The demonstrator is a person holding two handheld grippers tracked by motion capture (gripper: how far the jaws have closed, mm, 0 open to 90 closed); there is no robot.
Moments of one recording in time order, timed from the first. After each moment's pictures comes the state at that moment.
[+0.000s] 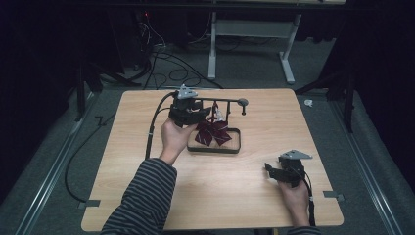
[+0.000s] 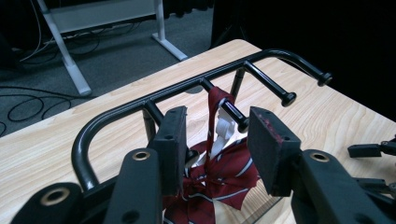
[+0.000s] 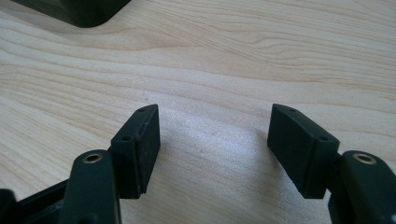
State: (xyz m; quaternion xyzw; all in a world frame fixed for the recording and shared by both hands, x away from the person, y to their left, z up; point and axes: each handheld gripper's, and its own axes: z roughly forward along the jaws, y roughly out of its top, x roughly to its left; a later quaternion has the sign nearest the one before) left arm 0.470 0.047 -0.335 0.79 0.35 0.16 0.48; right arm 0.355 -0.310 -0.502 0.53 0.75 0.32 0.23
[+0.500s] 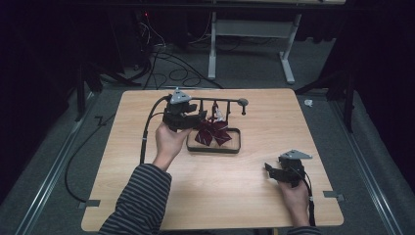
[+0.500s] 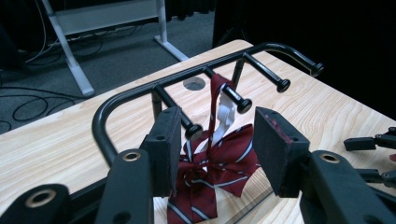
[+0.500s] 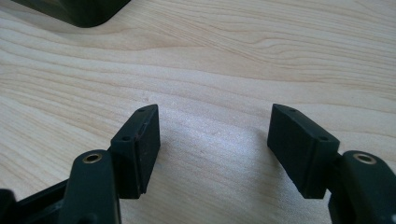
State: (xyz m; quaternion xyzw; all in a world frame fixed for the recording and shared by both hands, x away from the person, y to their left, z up) left arm 0.456 0.065 -0.335 0.79 0.35 0.17 0.48; right arm 0.355 -0.310 -0.502 0.53 0.75 0.32 0.23
